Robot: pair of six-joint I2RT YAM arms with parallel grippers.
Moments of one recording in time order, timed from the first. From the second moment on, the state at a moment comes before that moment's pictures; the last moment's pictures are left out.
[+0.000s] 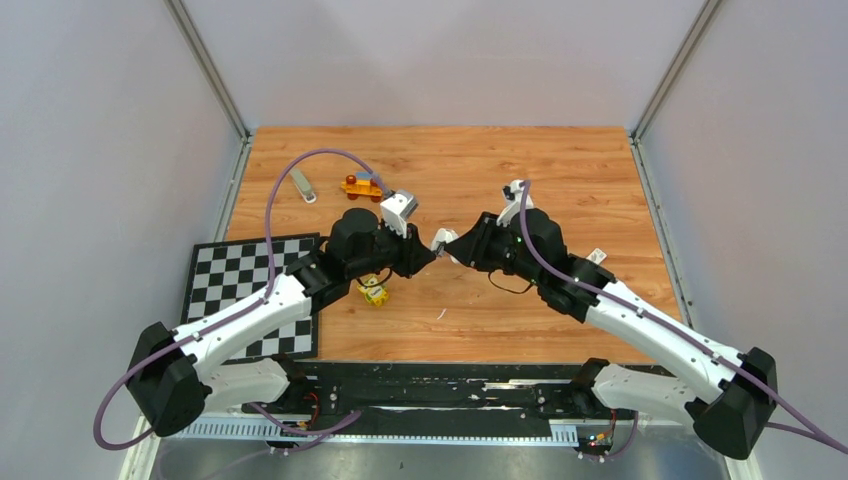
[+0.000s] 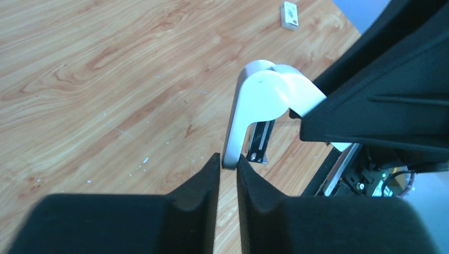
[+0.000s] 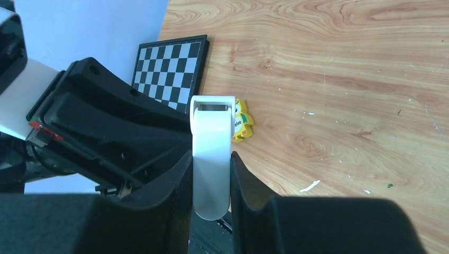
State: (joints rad) left arm -0.76 1.14 0.79 -0.02 0.19 -0.34; right arm 0.81 1.04 0.87 -0.19 0.00 0.80
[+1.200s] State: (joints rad) left arm -0.78 1.07 0.72 0.12 0.26 0.27; right arm 0.74 0.95 0.93 -0.39 -0.23 0.51
